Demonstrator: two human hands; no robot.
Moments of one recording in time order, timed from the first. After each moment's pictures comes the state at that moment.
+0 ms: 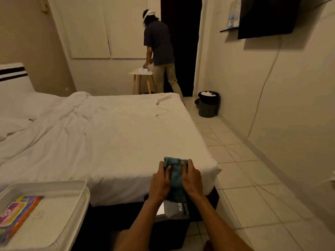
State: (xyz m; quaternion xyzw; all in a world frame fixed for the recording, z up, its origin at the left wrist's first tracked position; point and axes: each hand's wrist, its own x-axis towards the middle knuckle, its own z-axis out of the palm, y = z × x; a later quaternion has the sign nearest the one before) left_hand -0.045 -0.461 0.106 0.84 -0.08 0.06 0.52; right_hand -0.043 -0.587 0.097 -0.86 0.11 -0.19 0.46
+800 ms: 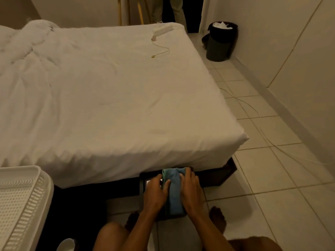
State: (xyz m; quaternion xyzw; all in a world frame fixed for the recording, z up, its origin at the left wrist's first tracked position) left_hand 0.039 -0.446 -0.131 0.90 0.02 -0.07 0.43; right_hand 0.023 -0.574 -0.133 -0.95 0.15 -0.04 0.28
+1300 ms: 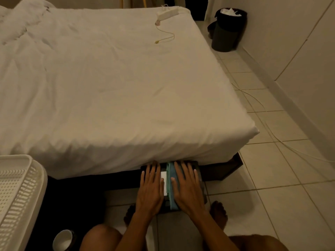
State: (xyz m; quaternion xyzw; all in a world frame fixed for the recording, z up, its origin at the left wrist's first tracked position) left_hand 0.033 -0.414 -0.193 0.97 -0.11 0.02 0.19; right_hand 0.015 -0.567 -0.174 -0.97 0.01 -0.04 0.22
